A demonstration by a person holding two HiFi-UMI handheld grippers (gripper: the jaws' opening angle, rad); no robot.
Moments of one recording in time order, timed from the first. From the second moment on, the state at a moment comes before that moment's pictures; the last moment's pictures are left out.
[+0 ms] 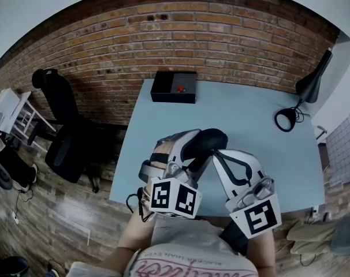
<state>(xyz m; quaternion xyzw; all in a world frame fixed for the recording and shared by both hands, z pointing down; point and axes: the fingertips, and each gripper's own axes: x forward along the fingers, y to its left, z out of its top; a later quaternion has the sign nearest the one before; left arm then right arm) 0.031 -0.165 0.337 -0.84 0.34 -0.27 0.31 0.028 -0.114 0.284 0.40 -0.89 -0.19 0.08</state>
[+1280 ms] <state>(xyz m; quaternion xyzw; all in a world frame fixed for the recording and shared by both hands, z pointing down) 0.044 -0.144 0.335 -0.90 0.27 -0.21 0.27 0.036 -0.128 0.293 0.42 -0.89 -0.15 0.10</state>
